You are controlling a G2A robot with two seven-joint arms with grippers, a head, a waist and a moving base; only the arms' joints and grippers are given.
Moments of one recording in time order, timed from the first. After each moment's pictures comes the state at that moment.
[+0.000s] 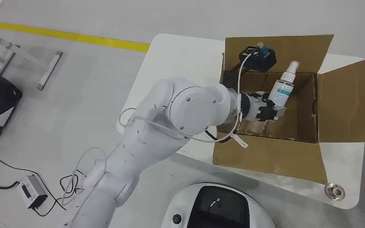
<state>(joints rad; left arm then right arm) 0.46 -1.29 -1.02 -1.95 0.50 0.47 -1.29 -1.30 -1.03 1.92 -2.13 -0.68 -0.33 0.43</state>
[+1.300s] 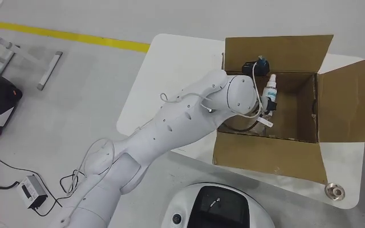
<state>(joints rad) 0.26 -1.35 -0.70 -1.47 0.37 0.71 -1.11 -1.30 -1.03 1.92 -2.13 -0.68 -0.33 0.43</state>
